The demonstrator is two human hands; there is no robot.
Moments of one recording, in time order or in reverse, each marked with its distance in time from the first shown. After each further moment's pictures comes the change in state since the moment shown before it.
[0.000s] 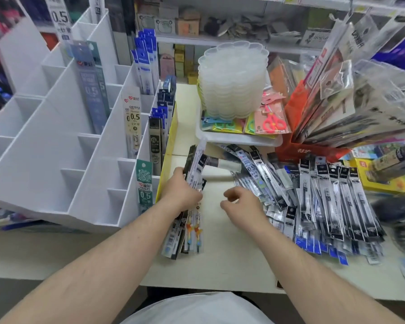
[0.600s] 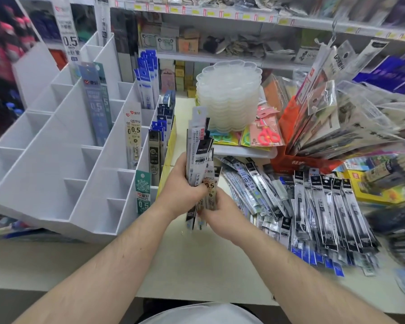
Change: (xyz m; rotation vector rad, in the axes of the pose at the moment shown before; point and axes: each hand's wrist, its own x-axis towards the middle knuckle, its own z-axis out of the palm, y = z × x) left_hand -0.038 0.034 -0.027 -0.557 -0.029 0.557; right_hand -0.017 -0.038 0.006 0.248 -0.263 -0.204
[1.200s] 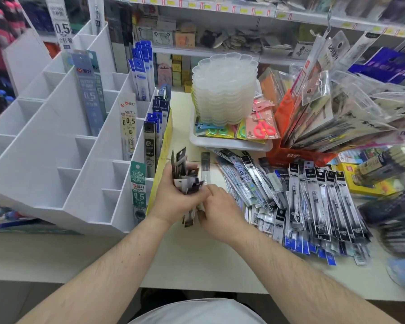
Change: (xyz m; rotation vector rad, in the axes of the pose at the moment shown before) left_hand -0.022 -0.040 0.008 -0.116 0.143 -0.015; right_hand -0.006 0.015 0.003 -0.871 0.060 -0.314
